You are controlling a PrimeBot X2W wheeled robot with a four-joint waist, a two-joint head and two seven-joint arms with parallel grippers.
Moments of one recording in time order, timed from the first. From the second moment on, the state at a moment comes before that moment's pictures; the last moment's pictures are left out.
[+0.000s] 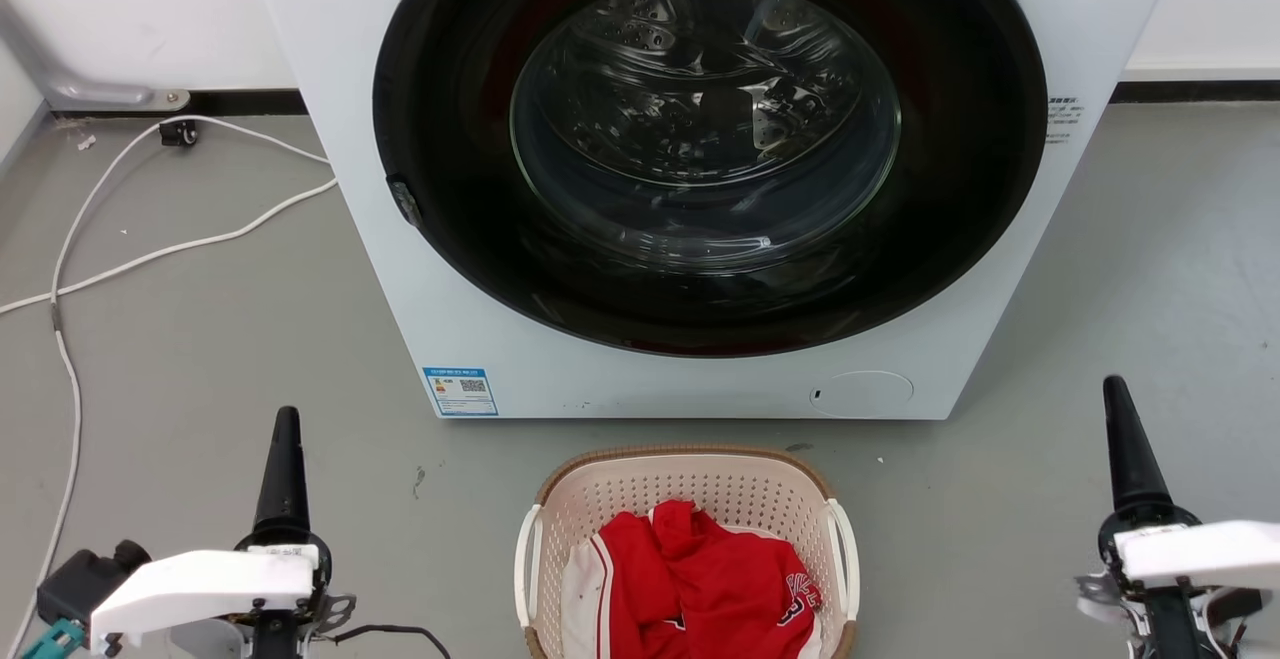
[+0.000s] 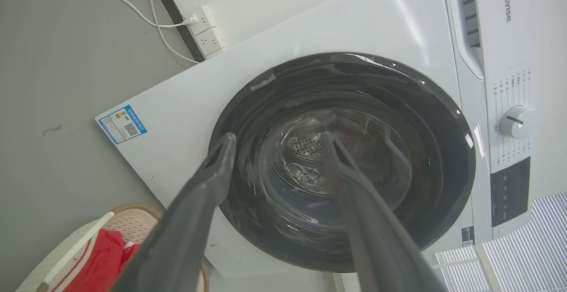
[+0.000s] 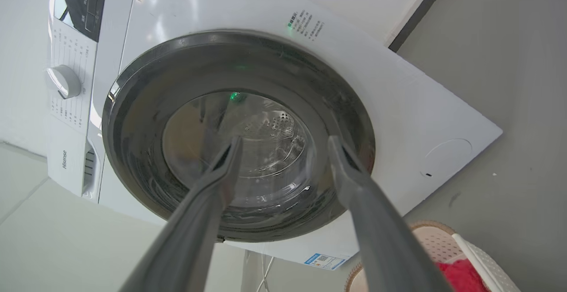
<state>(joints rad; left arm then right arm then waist) -0.04 0.05 0.15 0.12 -1.22 -0.05 -0.04 -0.06 -0.05 -0.14 0.19 1.13 0.13 -0.04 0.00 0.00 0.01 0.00</state>
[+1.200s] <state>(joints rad) -0.01 0.17 -0.26 -0.05 -0.44 0.18 -0.15 -0.03 -0.05 -0.03 0.04 0.37 0.13 -0.15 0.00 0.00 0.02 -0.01</state>
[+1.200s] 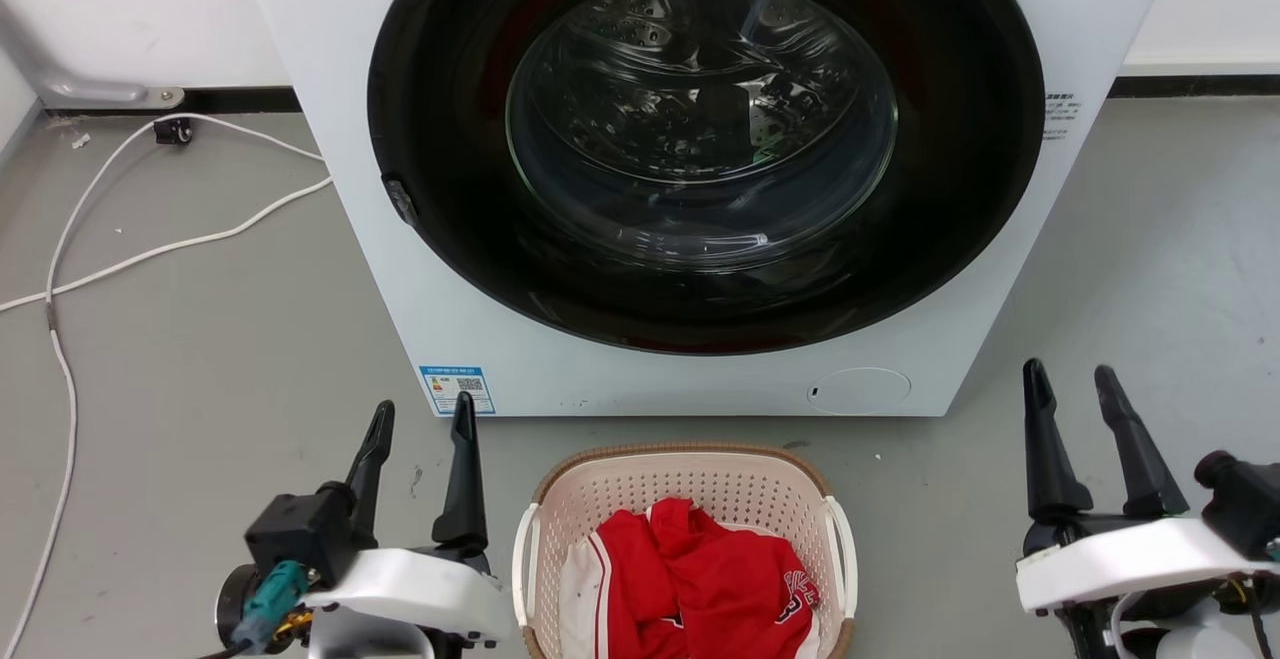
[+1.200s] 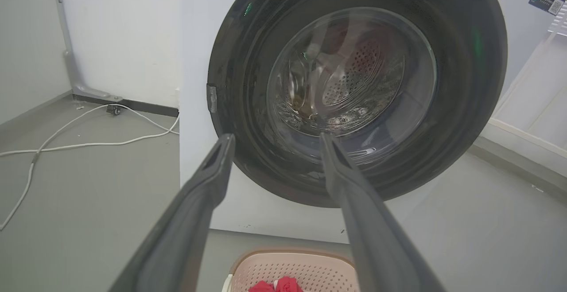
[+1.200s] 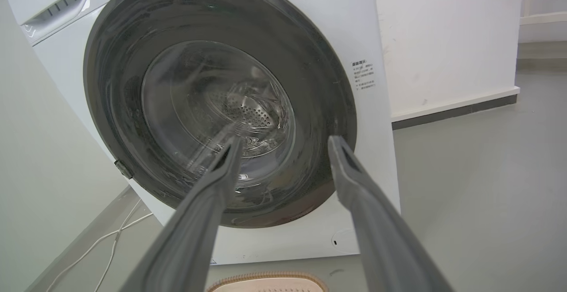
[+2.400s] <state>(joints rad) 0.04 0.08 -0.17 0.05 -0.28 0.04 -0.23 -0.02 -0.05 -0.02 0.14 0.16 0.13 -0.23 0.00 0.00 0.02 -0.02</state>
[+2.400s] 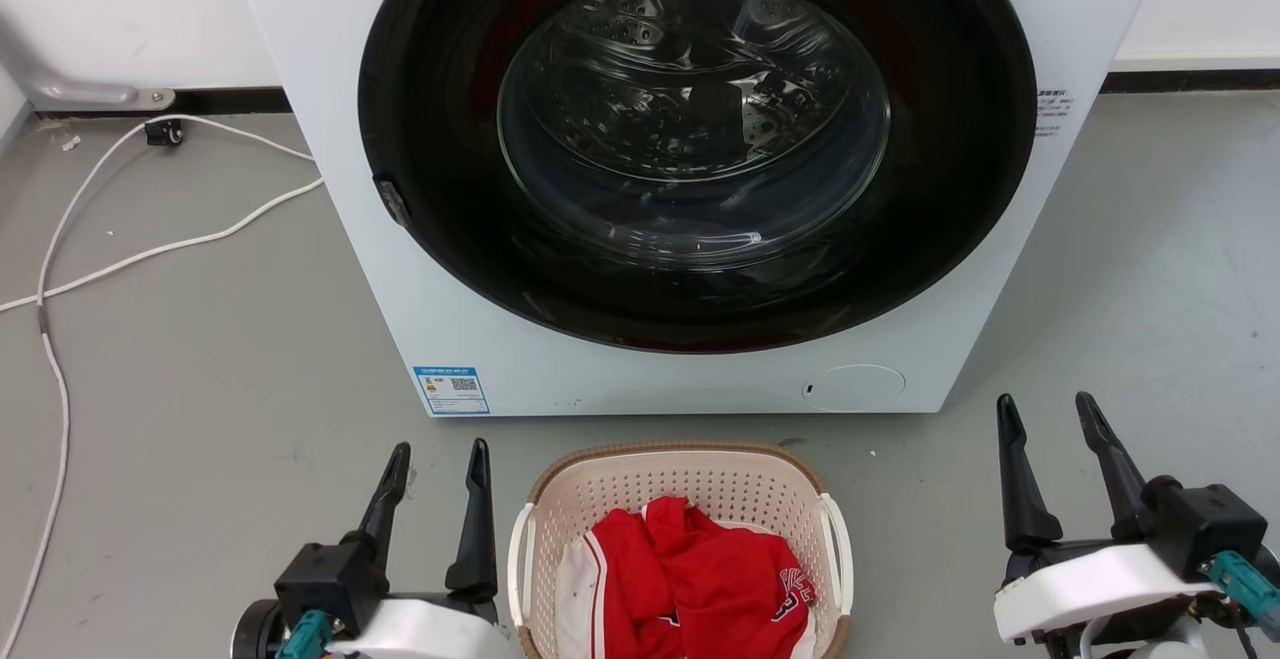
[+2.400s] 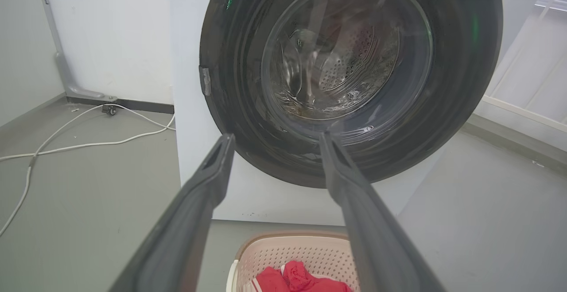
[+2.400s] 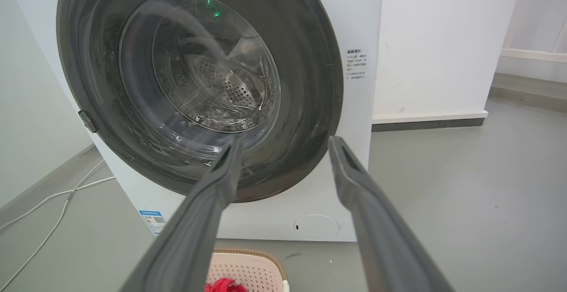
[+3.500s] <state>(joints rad) 0.05 0.05 -0.14 0.06 -0.14 -0.01 -0.26 -0.03 -0.05 -0.03 0.17 0.06 0.13 -0.26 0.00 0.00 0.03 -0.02</state>
